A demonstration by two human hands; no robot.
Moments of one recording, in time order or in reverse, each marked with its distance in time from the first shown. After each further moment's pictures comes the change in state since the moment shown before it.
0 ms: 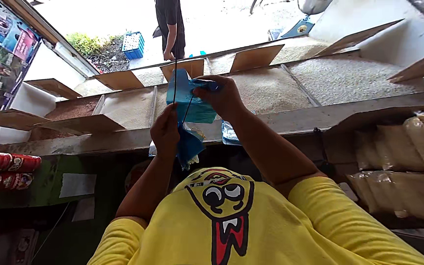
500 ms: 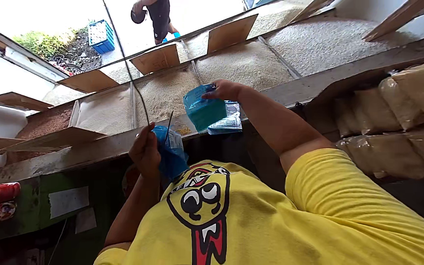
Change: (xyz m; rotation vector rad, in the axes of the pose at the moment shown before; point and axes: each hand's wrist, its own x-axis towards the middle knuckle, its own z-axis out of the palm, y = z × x) left_hand -0.032 -0.007 -0.011 -0.085 -0.163 -0.012; right_hand 0.004 0.096 -0.115 -0.293 -0.398 0.651
